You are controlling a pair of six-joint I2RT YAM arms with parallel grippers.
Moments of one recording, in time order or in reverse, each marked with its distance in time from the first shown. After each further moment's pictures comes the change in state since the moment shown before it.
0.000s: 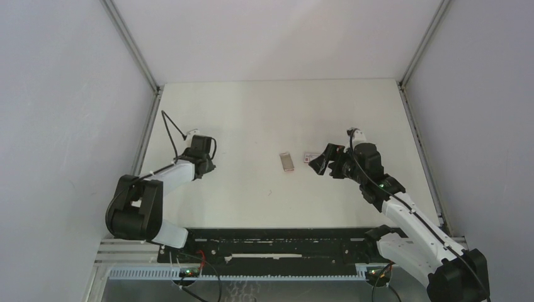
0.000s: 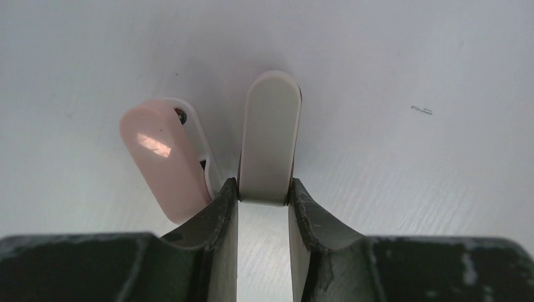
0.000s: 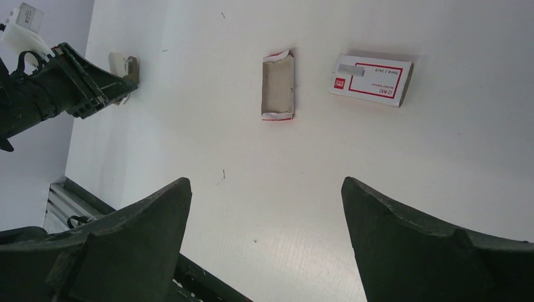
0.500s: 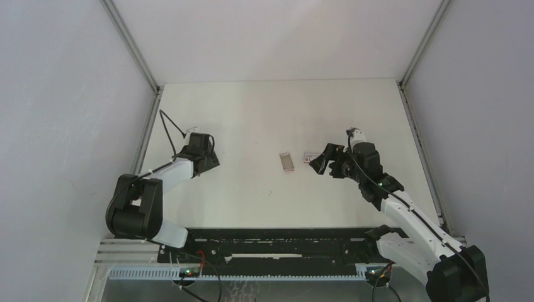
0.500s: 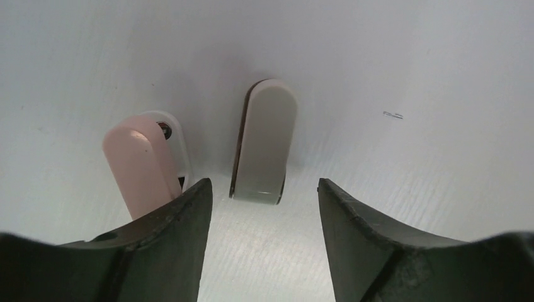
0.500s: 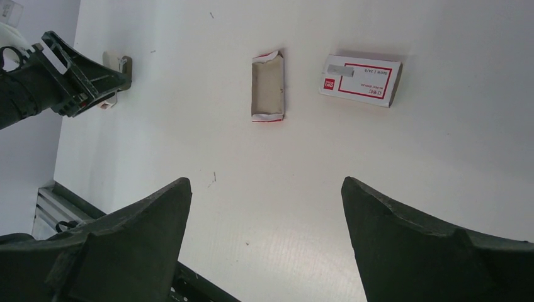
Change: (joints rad) left arm 0.036 0.029 0.035 0.000 0.070 -0.004; right arm -0.006 0.017 0.000 -0.001 0.017 -0.010
